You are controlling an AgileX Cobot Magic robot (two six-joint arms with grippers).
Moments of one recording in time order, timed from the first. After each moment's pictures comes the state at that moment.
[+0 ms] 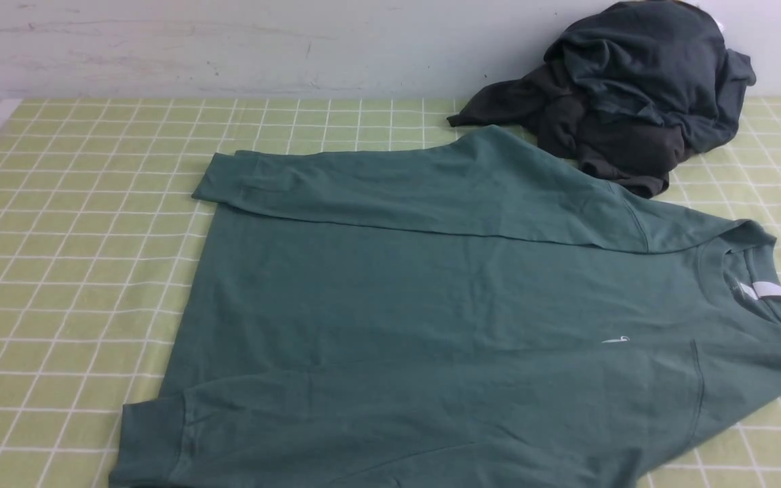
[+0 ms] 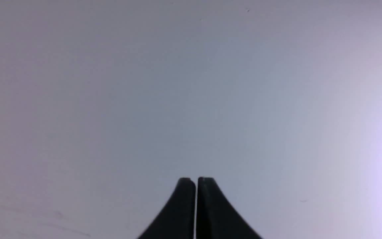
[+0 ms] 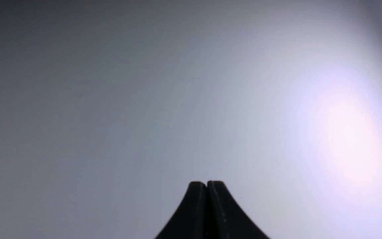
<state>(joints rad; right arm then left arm) -0.03 0.02 -0.05 0.05 -0.66 0.22 -0.05 0.04 -0.16 -0.11 -0.41 -0.24</state>
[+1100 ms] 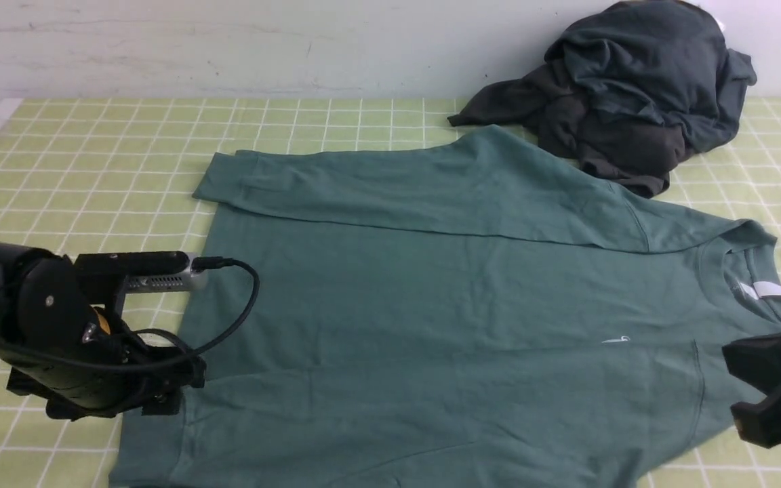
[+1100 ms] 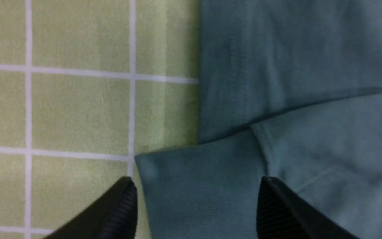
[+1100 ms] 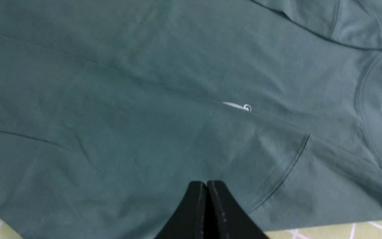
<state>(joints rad) 0.30 0.91 -0.62 0.06 0.63 -0.10 -0.14 1.60 -0.79 0.00 0.56 -0.24</state>
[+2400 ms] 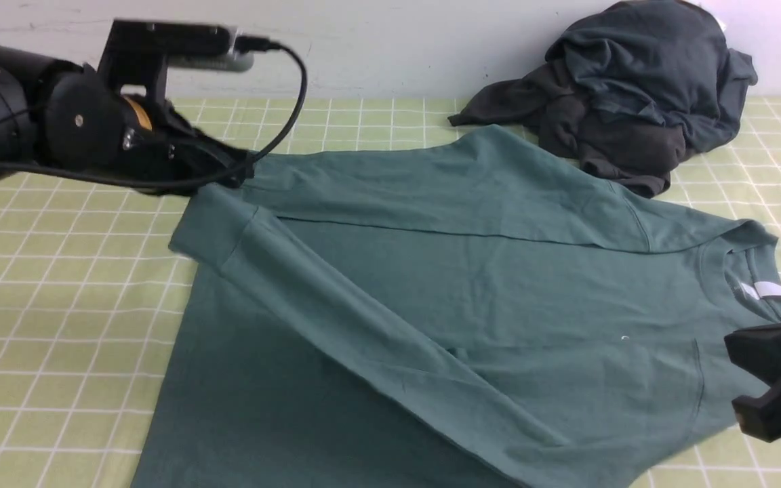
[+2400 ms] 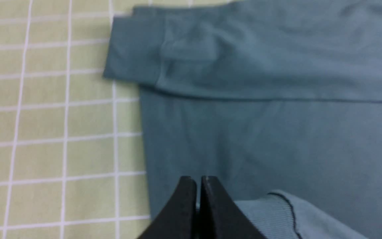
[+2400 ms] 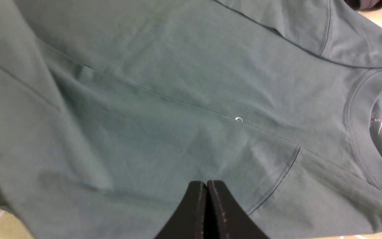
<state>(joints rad) 0.30 0.91 -0.62 0.03 0.61 -0.10 -0.17 1.69 -1.23 0.07 0.43 -0.15</state>
